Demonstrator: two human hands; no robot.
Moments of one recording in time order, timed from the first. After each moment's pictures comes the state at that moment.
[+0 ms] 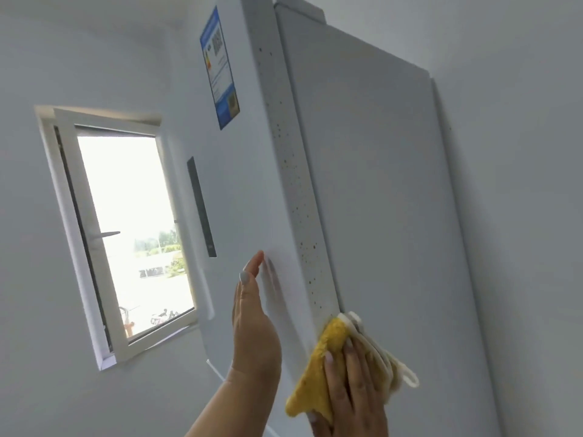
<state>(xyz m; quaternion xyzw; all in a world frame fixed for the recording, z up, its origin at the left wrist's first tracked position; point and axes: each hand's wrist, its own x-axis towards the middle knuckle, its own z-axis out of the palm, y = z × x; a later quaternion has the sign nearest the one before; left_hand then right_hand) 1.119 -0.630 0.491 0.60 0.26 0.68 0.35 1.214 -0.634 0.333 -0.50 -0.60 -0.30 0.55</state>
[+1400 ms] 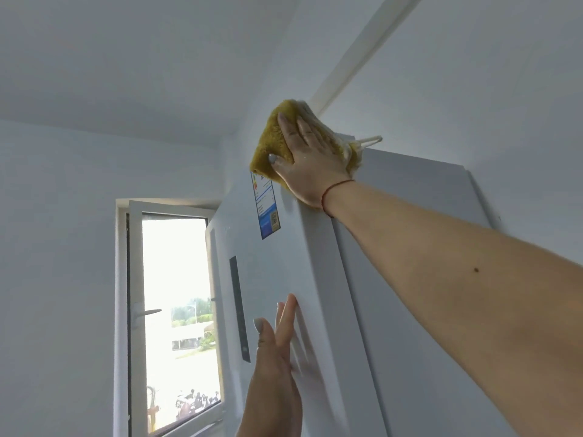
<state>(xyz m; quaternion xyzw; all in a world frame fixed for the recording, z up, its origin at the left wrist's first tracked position) 1.128 -0.584 0.589 0.63 0.32 0.62 0.34 1.240 -0.626 0.817 -0.45 -0.66 -0.30 0.52</state>
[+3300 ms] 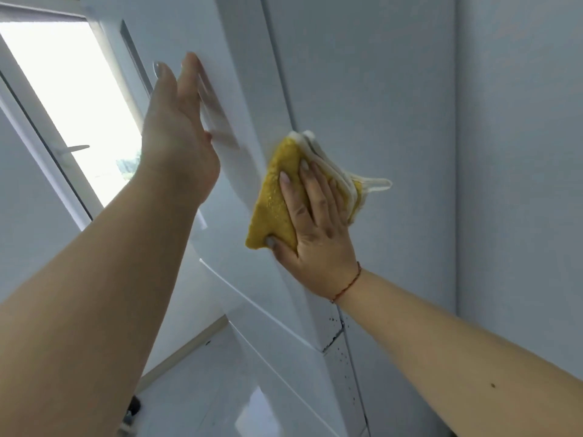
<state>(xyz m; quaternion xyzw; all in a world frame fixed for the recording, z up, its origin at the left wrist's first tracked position) 1.113 -0.619 0.572 0.61 0.22 0.64 0.42 1.237 -0.613 0.404 -0.43 -0.62 -0.31 0.58</state>
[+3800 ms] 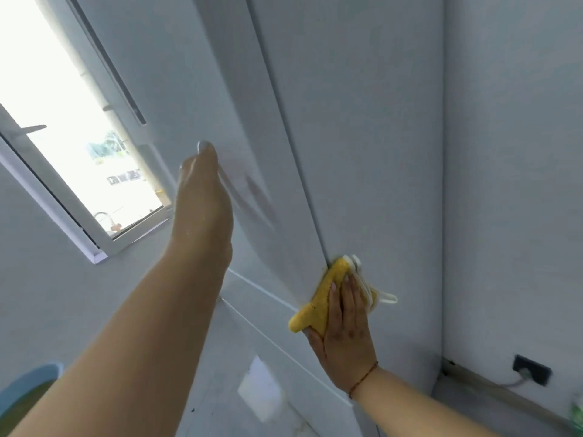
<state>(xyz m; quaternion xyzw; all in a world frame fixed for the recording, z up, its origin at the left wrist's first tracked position) 1.122 -0.647 0.487 0.54 0.45 0.60 0.39 1.213 -0.645 0.186 -0.60 -0.58 -0.20 0.52</state>
